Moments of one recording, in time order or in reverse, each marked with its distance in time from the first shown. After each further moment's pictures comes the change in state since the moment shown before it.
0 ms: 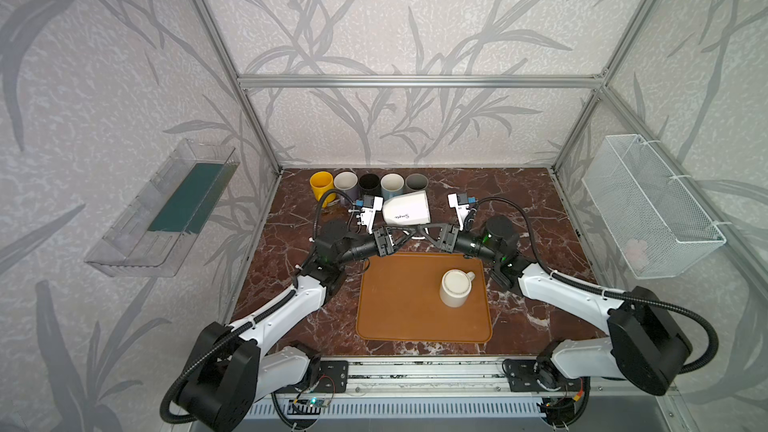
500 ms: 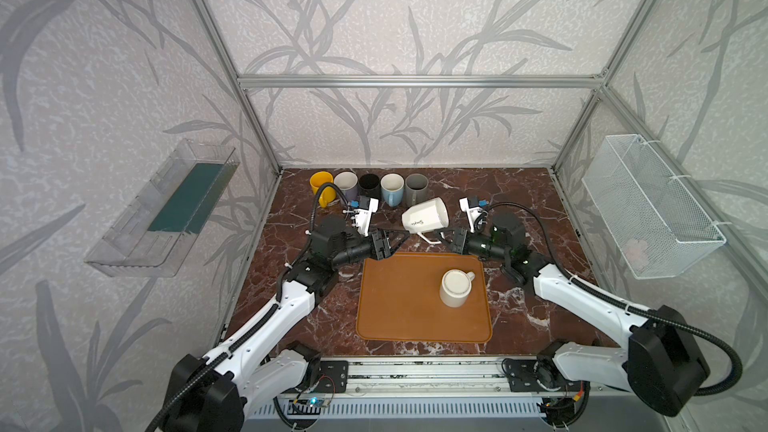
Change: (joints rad) left arm 0.000 -0.124 0.087 -0.447 -0.138 0.249; right arm -0.086 -0.105 0.029 -0.444 0.062 -0.159
